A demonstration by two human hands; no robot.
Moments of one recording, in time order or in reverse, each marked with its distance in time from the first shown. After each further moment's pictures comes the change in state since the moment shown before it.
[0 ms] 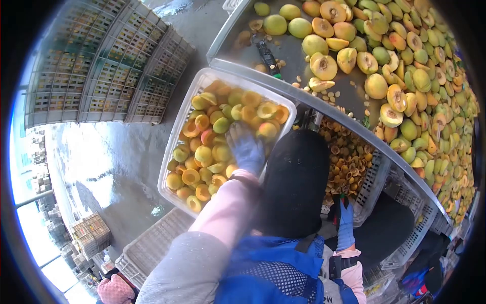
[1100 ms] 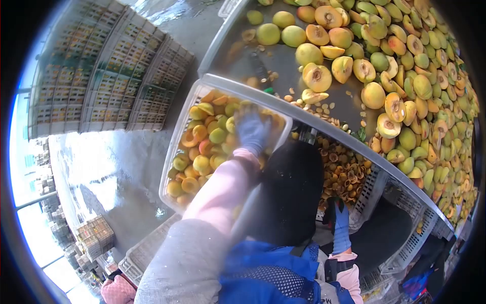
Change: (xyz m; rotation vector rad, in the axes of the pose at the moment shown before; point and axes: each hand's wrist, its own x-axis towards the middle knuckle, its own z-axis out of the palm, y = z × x) left_hand 0.090 0.031 0.019 -0.083 0.109 0.160; right_hand 0.014 0.000 0.009 0.031 -0.071 -0.034
